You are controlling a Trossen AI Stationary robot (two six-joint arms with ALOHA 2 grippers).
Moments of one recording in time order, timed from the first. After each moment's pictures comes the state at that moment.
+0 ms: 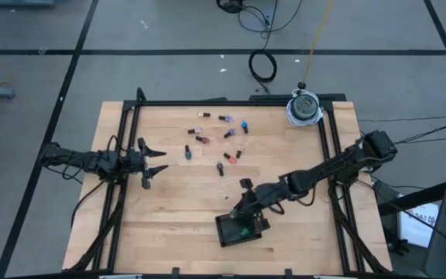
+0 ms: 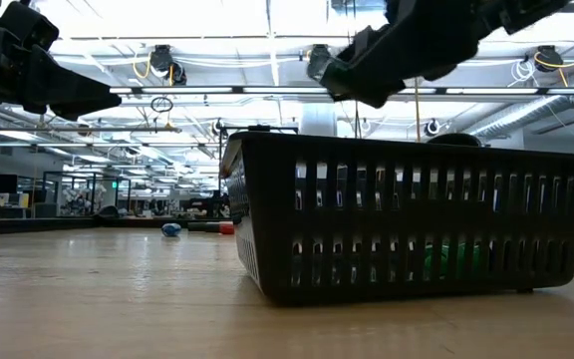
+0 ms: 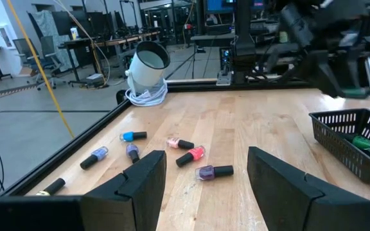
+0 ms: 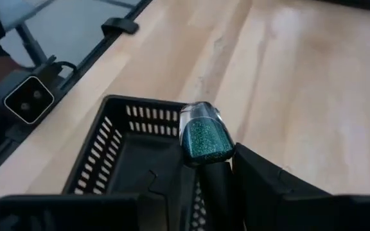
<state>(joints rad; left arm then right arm) -0.24 0.03 0.06 -0.09 -0.42 0.07 0.35 1.62 0.93 0.12 -0.03 -0.01</state>
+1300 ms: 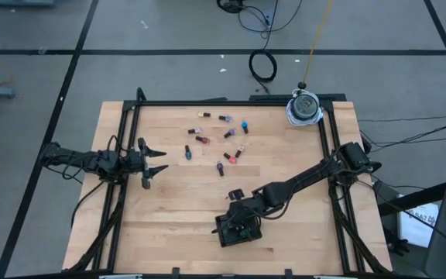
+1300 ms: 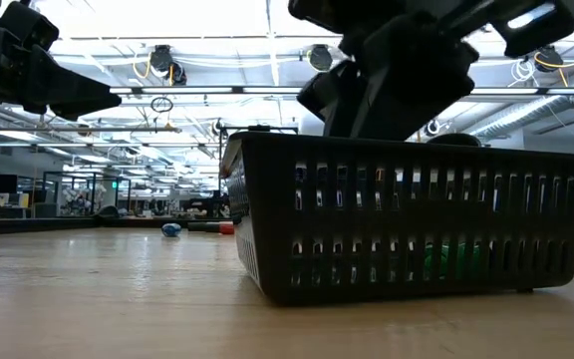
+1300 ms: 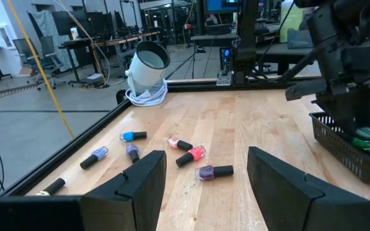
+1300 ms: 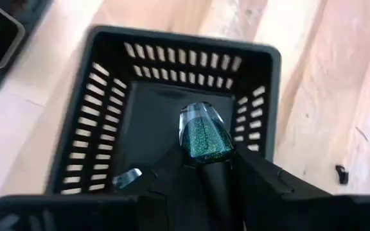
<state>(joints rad) -0.24 0.03 0.06 -0.09 -0.42 0.07 0.37 1.90 1.28 -0.34 -0.06 0.03</state>
